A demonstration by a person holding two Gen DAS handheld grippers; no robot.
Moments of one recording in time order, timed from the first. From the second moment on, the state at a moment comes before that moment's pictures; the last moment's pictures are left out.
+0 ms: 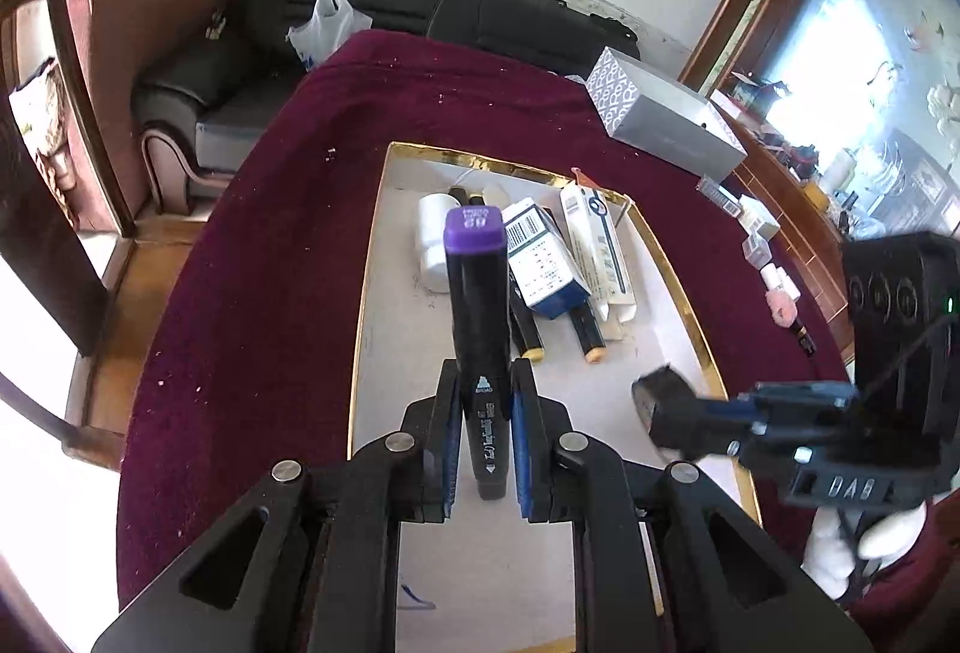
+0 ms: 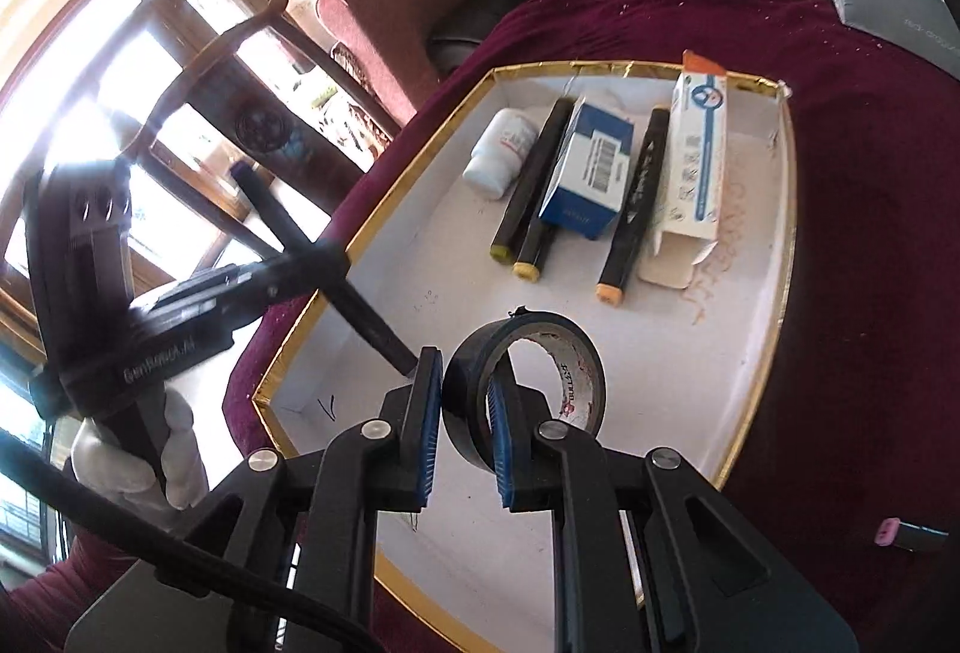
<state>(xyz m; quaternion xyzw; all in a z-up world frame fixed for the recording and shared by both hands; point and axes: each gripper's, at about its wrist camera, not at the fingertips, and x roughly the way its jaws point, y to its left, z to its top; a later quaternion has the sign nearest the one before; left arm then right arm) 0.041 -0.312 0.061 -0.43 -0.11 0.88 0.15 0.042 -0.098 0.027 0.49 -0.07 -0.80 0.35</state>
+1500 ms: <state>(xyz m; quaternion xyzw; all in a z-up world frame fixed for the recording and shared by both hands) 0.062 -0.256 0.051 -0.45 -0.19 0.85 0.22 0.033 0.022 0.031 0.45 -0.18 -0.84 0.24</state>
